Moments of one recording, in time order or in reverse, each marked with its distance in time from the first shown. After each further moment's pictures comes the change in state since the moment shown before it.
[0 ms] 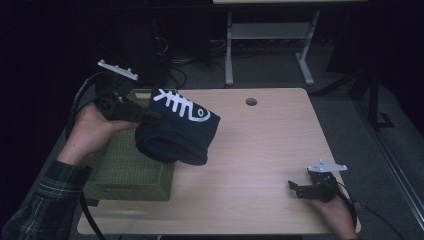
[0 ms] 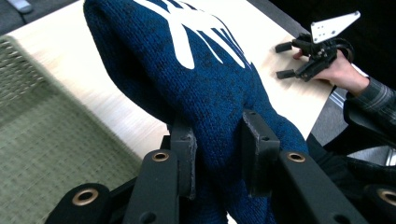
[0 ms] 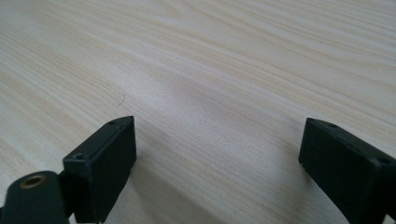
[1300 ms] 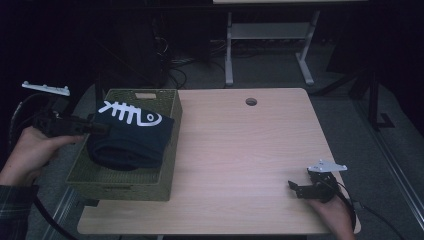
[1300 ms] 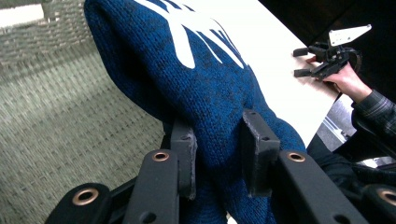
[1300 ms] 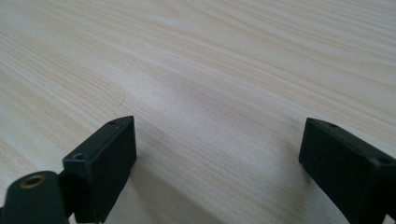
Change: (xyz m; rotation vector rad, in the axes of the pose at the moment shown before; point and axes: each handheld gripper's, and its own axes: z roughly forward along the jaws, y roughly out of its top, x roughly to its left) left arm 0.081 -0.100 -0.059 -0.103 -0.017 -0.145; right arm 0.000 0.000 0.000 0.000 0.000 -0.004
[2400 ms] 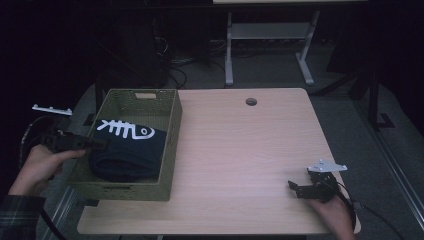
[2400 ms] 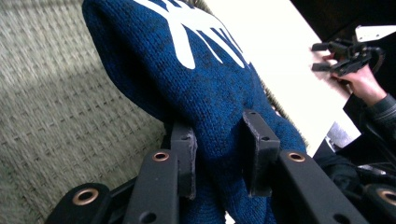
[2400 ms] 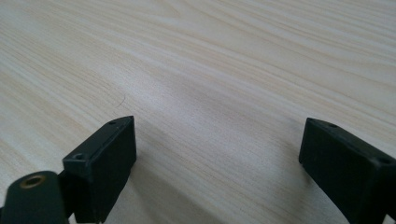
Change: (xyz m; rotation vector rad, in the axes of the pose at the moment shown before) left arm 0.053 -0.053 0.026 0.026 -0.021 -0.143; right arm 0.000 0.000 0.000 0.000 0.000 -0.001
